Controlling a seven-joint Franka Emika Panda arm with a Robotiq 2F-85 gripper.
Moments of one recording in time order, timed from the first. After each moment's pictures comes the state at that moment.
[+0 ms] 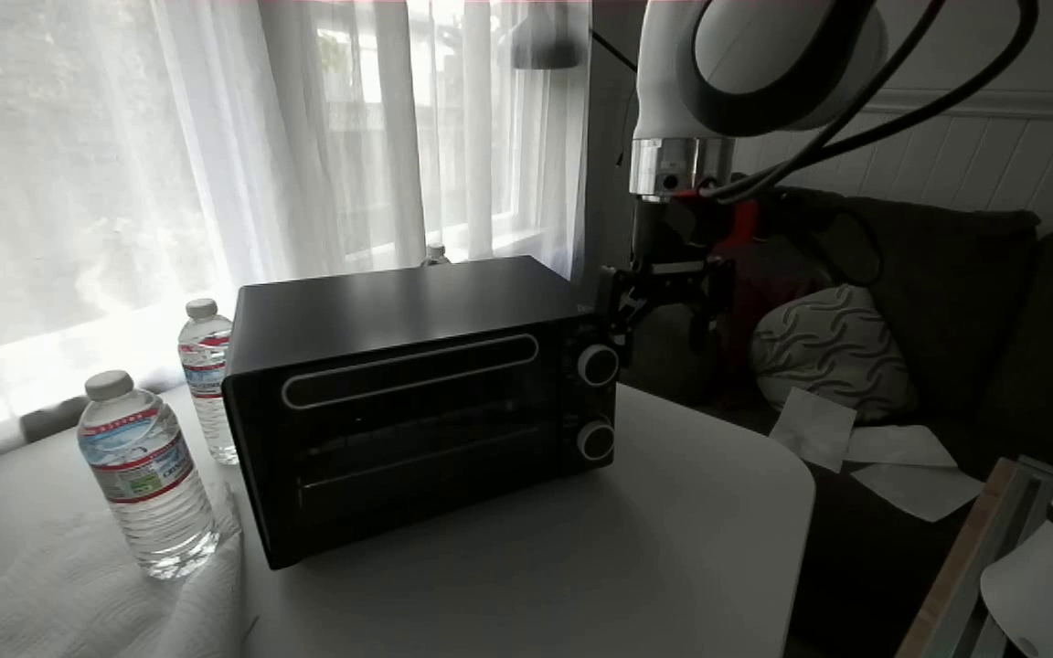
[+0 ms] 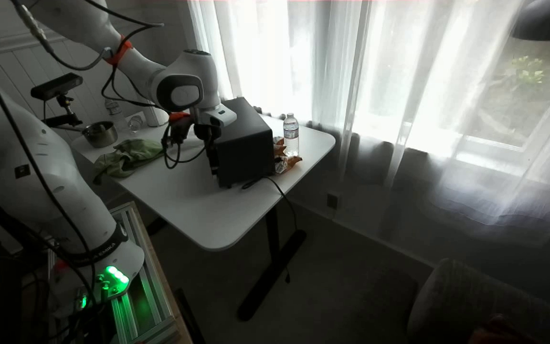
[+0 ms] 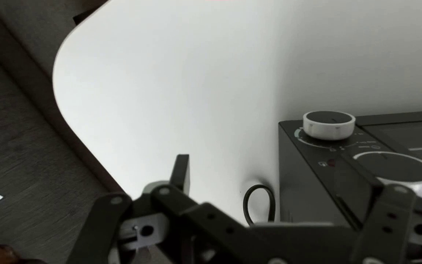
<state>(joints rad) 0.06 -0.21 0.19 -2.74 0.08 2.47 0.50</state>
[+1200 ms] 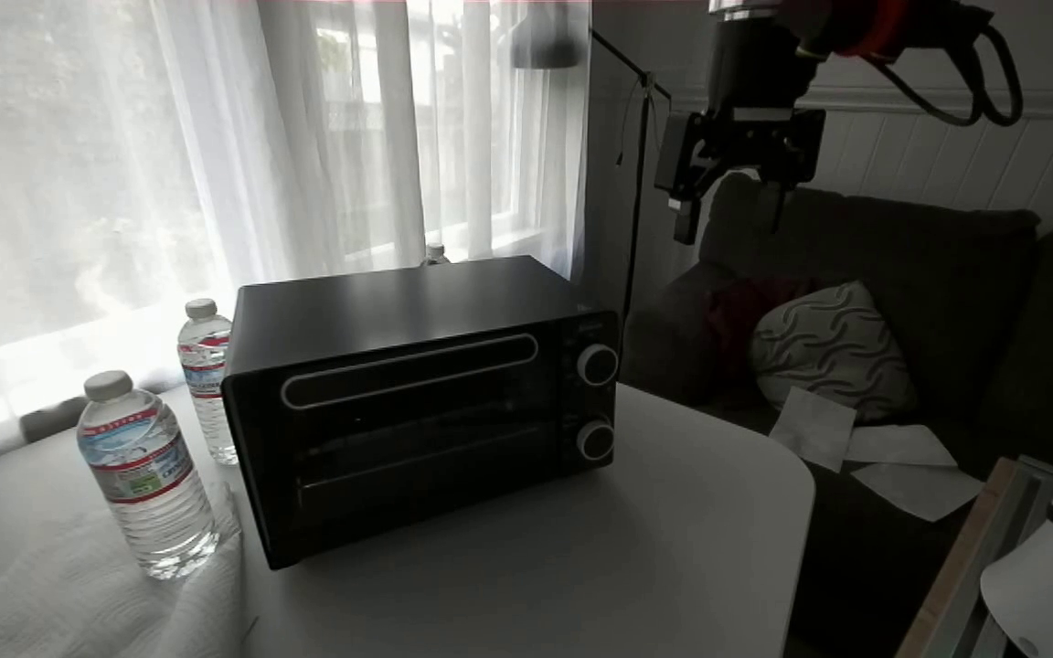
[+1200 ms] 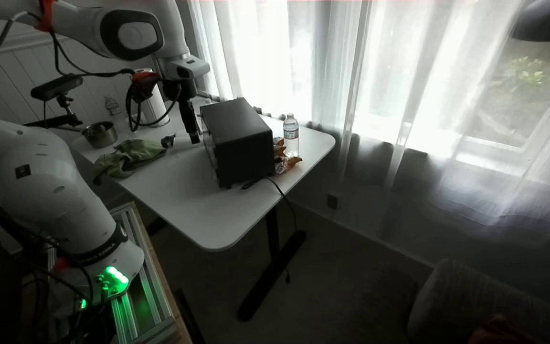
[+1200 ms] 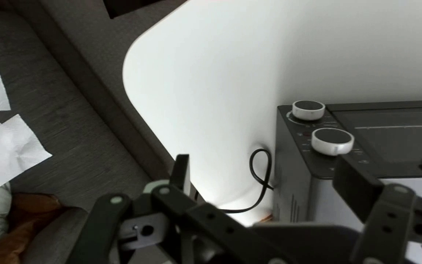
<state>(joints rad) 0.08 -0.69 0.19 -2.74 0.07 2.07 0.49</state>
